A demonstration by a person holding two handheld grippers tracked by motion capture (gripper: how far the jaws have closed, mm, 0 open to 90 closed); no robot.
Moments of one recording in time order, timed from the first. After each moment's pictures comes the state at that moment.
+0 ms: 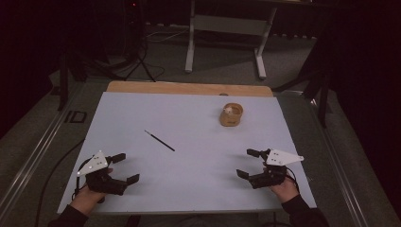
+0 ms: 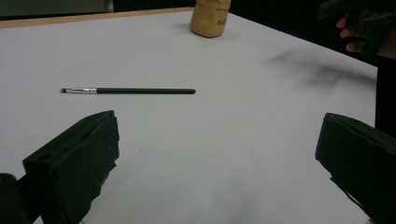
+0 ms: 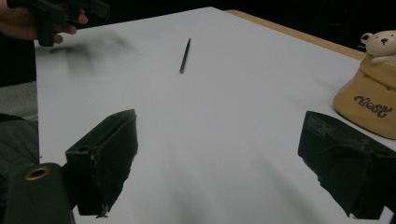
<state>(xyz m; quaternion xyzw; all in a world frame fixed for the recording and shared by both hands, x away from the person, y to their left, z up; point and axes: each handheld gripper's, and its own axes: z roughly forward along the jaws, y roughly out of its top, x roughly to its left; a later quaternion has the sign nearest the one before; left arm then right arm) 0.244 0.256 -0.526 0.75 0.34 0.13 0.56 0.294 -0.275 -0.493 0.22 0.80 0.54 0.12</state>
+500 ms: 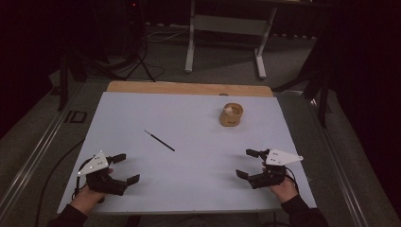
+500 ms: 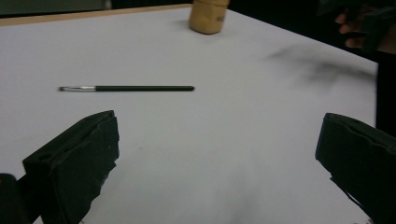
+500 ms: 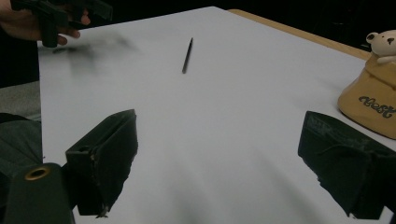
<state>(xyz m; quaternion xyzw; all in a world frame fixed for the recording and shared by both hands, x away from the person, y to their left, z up) 0.245 0.256 -0.525 0.75 0.35 0.13 0.55 0.294 -0.274 -0.493 0.21 0.81 0.54 0.12</state>
